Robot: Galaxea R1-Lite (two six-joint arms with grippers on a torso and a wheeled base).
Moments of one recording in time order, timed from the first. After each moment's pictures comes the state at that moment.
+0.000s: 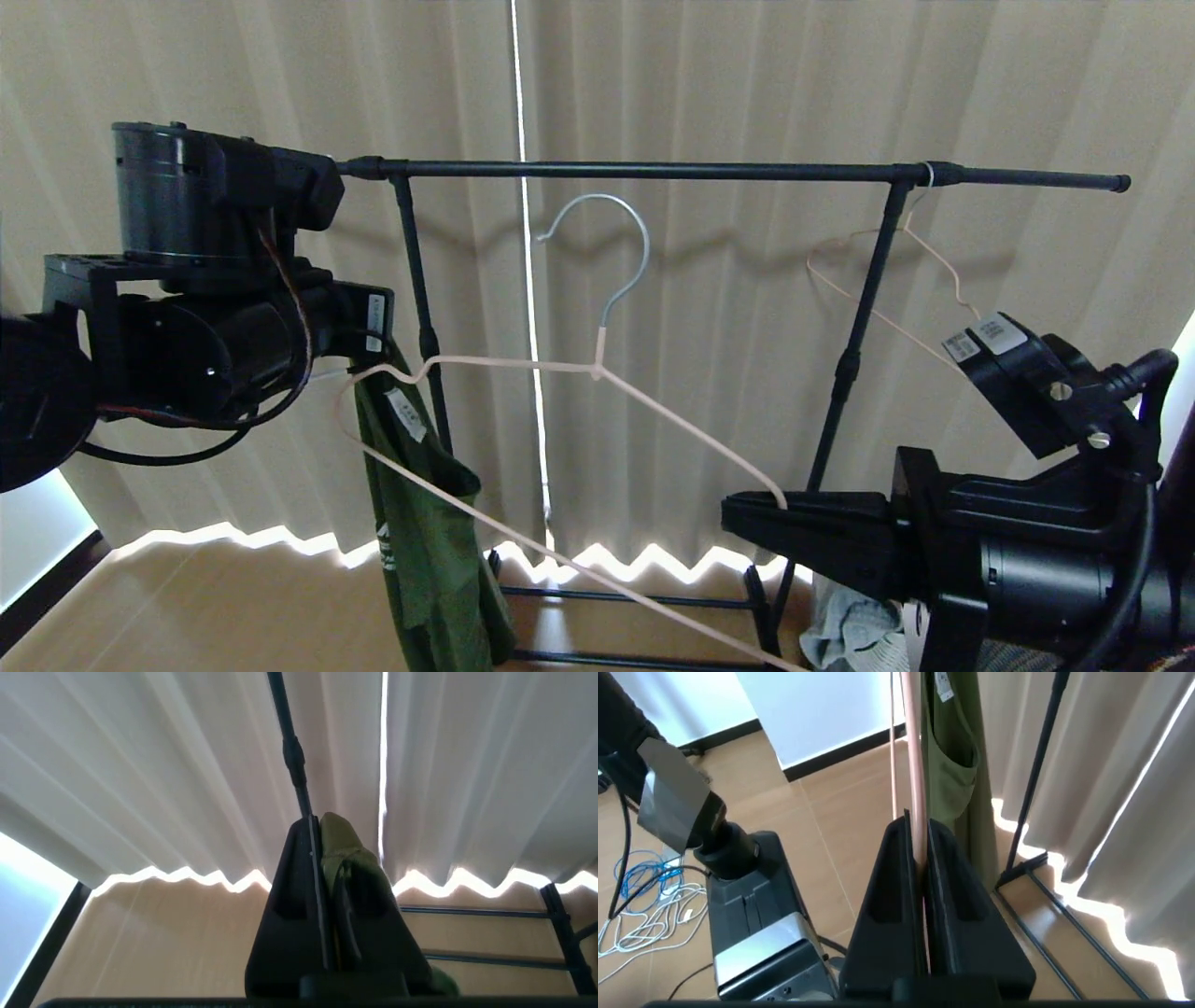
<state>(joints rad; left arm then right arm) -0.43 1.58 -1.07 -0.18 0.52 0.08 0.79 1.38 -0.59 -0.57 0.30 0.22</state>
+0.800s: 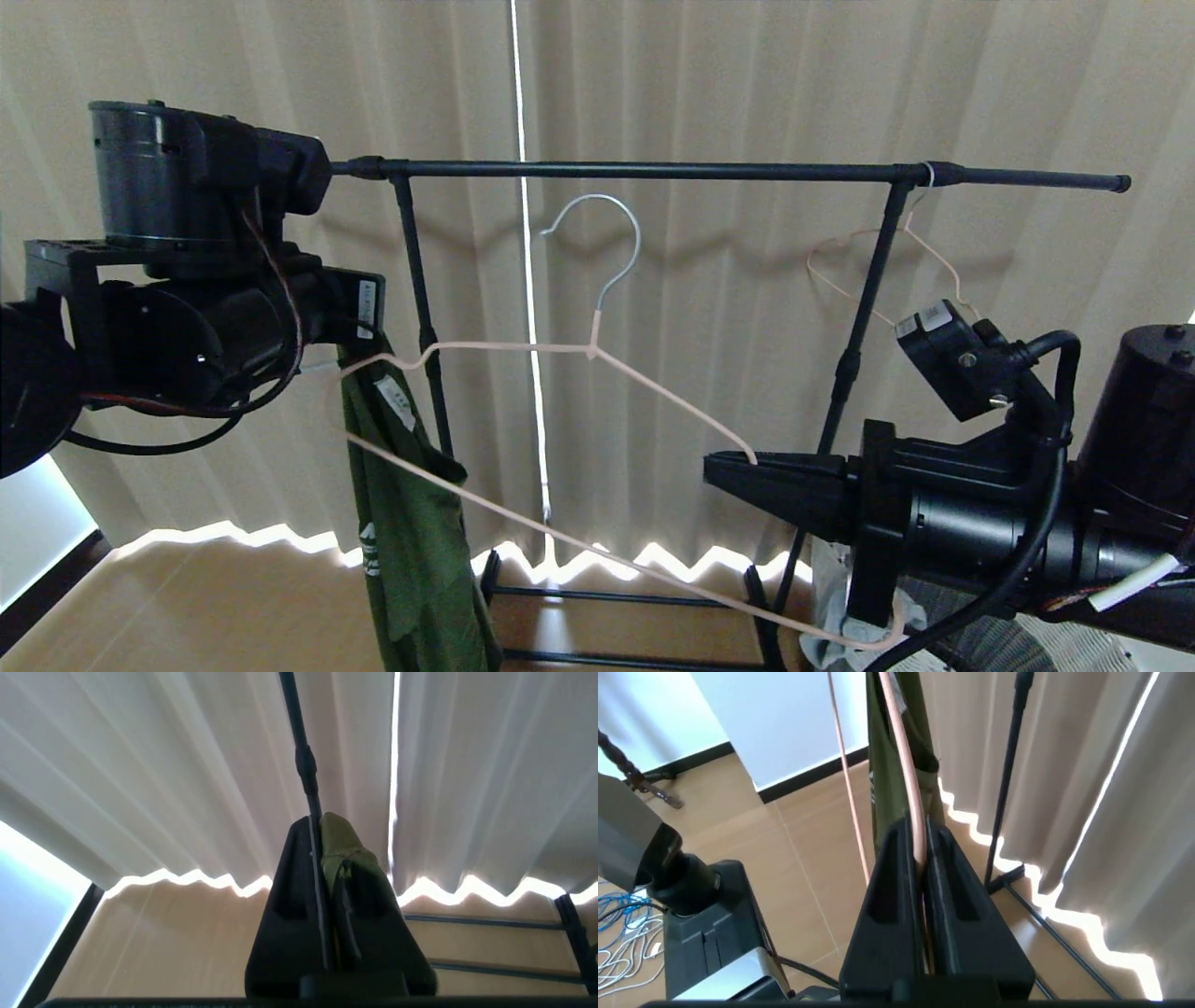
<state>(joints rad) -0.43 1.58 -1.10 -0.18 0.55 0.09 0.72 1.47 -0.58 -0.70 0.29 0.22</state>
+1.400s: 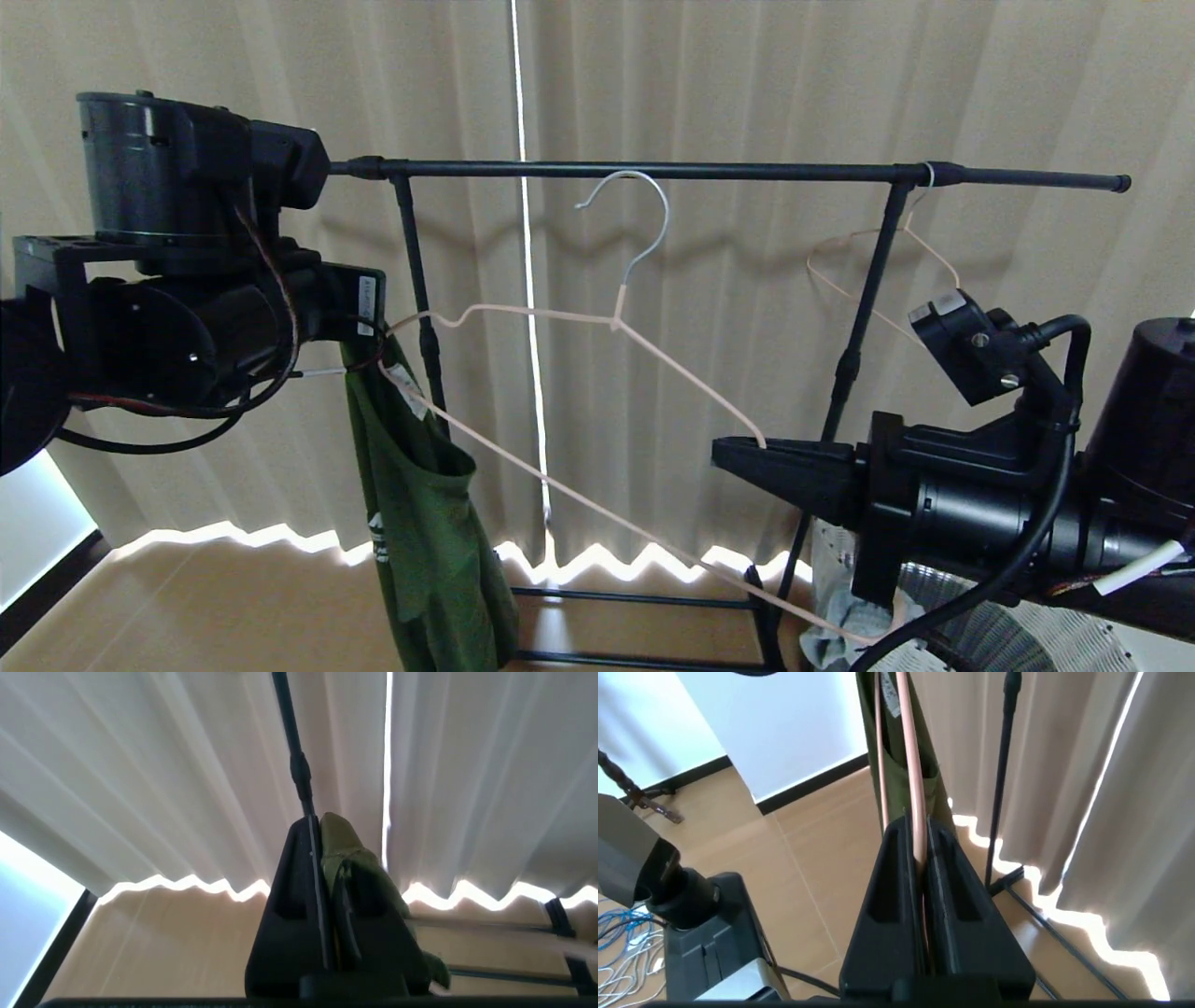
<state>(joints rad) -0.44 1.57 -1.10 -0.18 0.55 0.08 0.71 1.47 -0.58 -0.72 0.30 0.25</state>
